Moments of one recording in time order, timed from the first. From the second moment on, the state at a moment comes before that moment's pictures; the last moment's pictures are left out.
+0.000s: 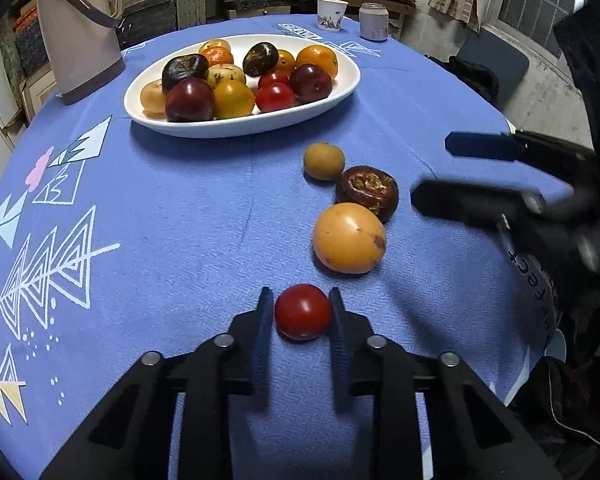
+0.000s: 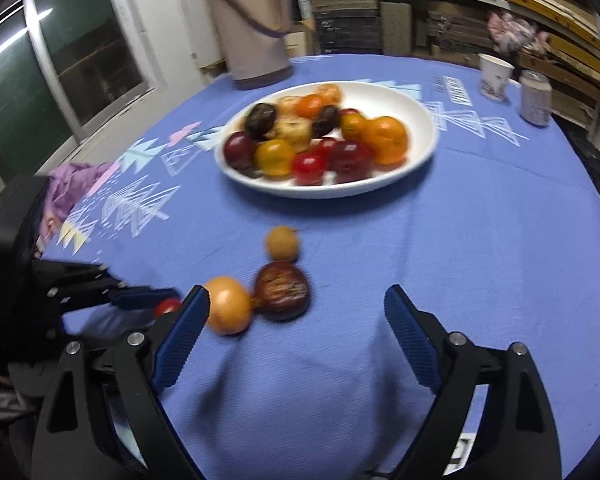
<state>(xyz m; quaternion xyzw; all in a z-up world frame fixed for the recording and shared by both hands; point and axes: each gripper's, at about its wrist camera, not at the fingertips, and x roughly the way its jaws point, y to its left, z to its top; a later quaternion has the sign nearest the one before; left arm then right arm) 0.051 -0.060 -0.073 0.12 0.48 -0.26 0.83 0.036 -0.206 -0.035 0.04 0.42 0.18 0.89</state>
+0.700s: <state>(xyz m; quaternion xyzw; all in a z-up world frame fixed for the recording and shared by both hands) 0.064 -0.043 -0.072 0.10 0.47 -0.25 0.84 0.055 -0.194 -0.063 -0.02 0.45 0.14 0.88</state>
